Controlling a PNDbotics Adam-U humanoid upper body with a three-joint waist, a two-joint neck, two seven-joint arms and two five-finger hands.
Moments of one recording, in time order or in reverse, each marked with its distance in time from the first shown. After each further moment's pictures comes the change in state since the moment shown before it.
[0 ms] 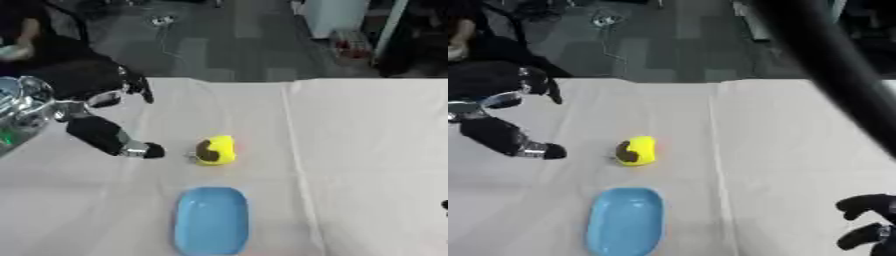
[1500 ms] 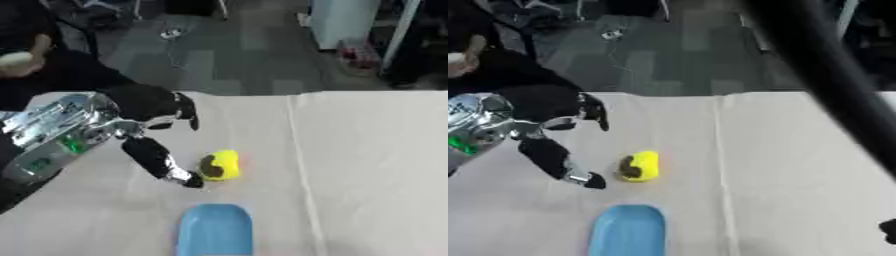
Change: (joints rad) left arm -0.097 -0.100 -0.074 0.000 -0.064 0.002 -0.117; right arm -0.076 -0.055 -0.022 0.000 -0.187 -0.025 0.153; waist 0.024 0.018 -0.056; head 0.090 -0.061
